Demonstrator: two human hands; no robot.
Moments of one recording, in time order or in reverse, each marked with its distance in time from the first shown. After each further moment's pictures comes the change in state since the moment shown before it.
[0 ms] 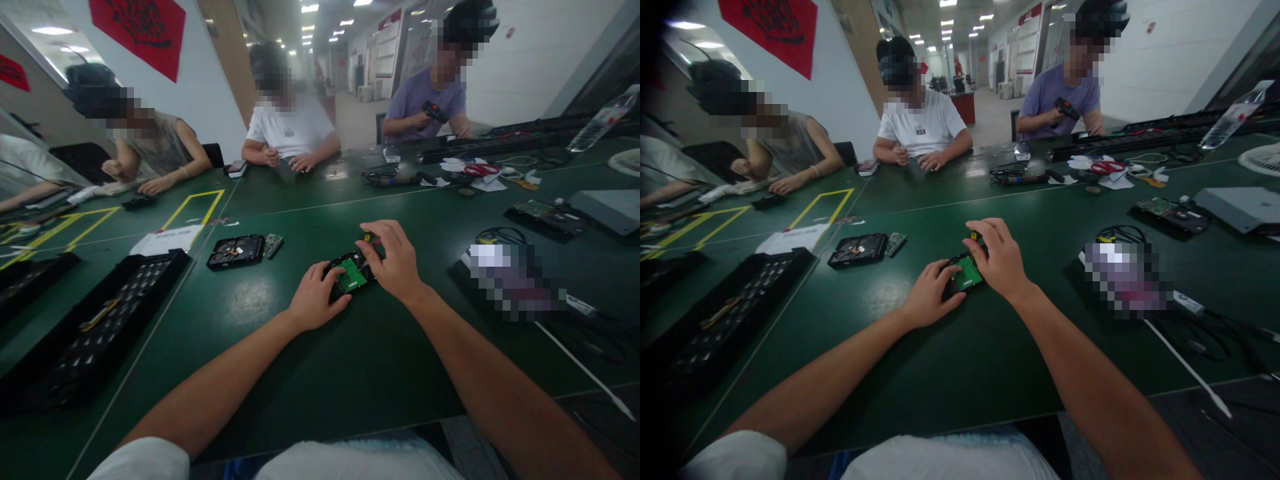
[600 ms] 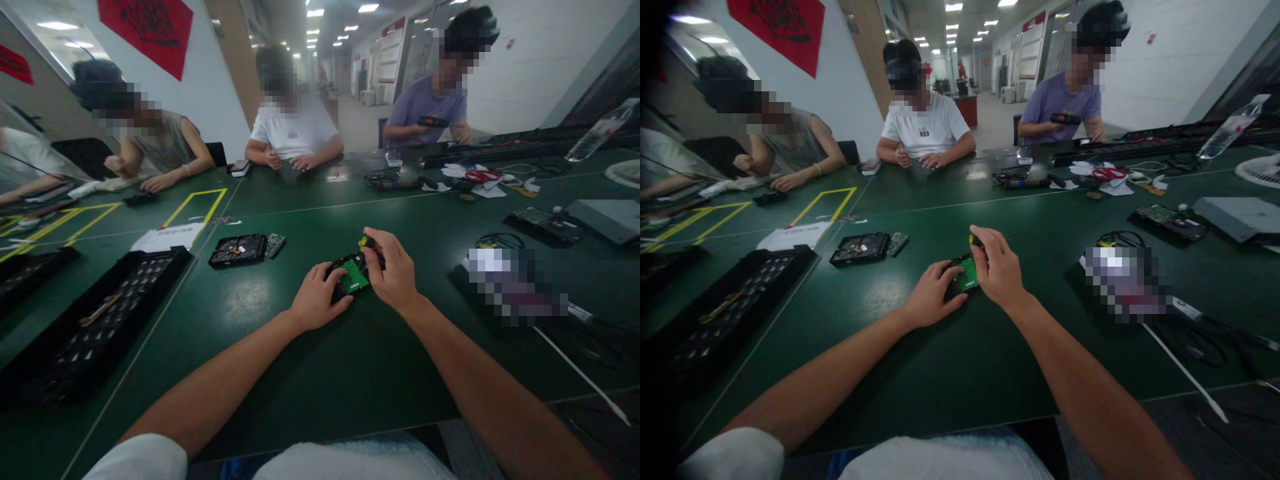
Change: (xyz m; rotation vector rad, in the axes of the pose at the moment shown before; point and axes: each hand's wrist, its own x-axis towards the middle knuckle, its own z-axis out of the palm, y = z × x) left_hand 0.000 -0.001 0.002 0.005 0.009 0.005; right_hand -0.013 -0.011 0.007 0.026 0.017 0.001
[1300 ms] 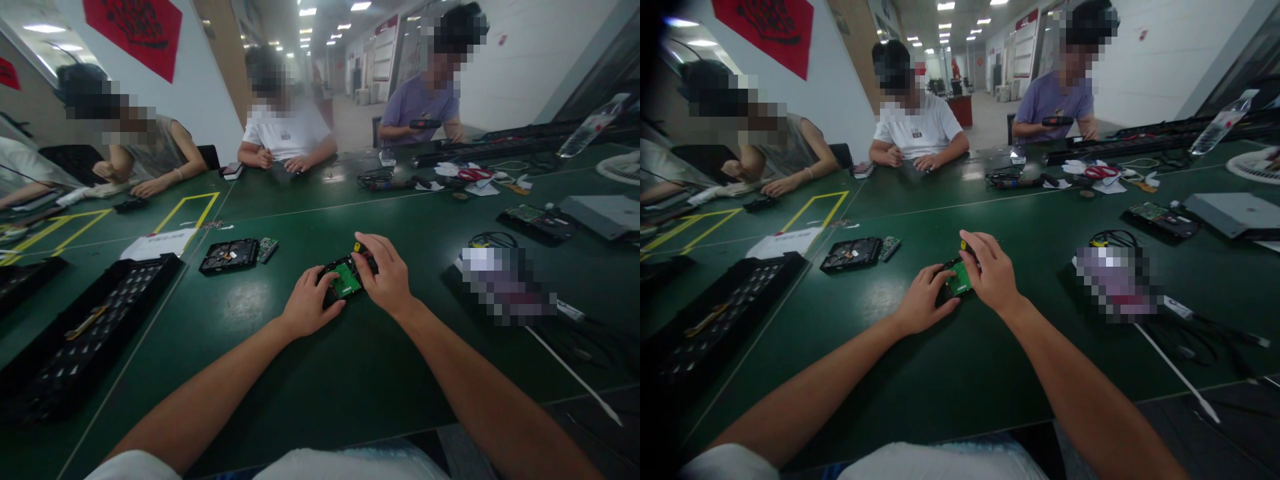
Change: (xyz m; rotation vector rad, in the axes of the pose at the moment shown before) left_hand 0.001 0.002 -0.001 -0.022 0.005 -0.003; right_hand -0.001 0.005 -0.006 0.002 0.001 -0.011
